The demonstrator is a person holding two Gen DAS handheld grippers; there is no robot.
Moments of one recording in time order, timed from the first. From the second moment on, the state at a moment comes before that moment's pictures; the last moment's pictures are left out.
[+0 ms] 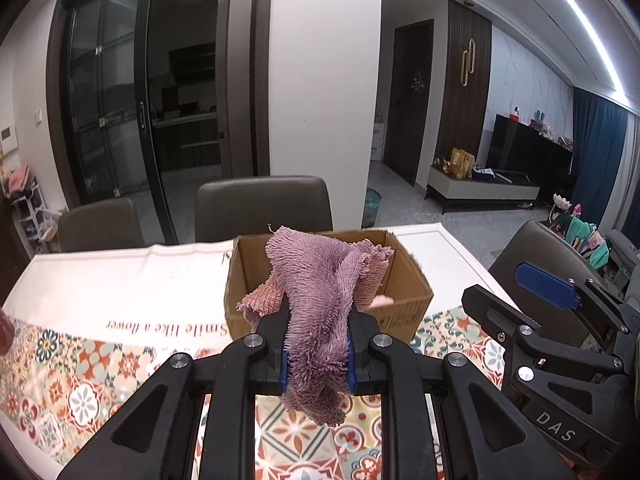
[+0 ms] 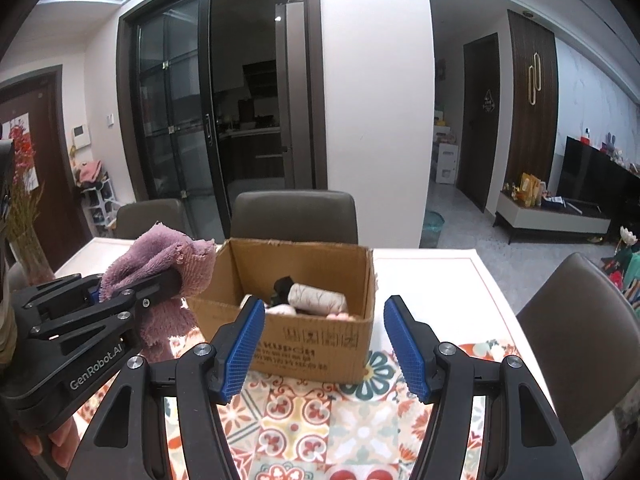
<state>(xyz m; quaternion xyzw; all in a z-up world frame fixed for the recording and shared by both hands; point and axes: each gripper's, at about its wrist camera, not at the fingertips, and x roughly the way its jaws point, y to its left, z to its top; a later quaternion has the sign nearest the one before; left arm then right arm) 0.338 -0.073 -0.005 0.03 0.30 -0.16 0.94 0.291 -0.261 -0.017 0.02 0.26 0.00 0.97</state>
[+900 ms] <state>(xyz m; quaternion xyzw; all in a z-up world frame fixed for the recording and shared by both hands) 0.439 -0.120 -0.016 0.07 0.32 -0.18 0.93 0.365 -0.282 -0.015 0.02 0.27 -0.05 0.96</state>
